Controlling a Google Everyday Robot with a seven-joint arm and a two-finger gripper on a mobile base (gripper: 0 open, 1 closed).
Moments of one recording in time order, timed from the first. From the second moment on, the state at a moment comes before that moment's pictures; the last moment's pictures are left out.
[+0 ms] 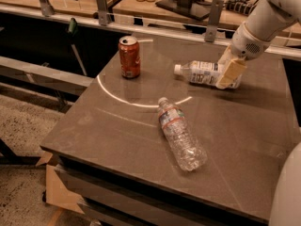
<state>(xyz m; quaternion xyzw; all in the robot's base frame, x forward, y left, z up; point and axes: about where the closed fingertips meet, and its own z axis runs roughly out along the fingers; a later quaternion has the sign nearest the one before) 0.634 -0.229 0.862 -0.60 0.78 0.06 0.16</state>
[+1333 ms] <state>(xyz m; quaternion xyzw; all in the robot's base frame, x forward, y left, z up) 0.492 -0.265 0.887 -0.64 0.75 0.07 0.18</state>
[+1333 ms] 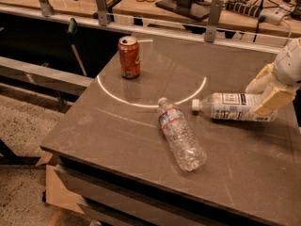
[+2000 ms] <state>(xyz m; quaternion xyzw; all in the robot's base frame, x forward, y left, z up) 0.459 -0.244 0.883 -0.65 0.74 0.06 0.16</state>
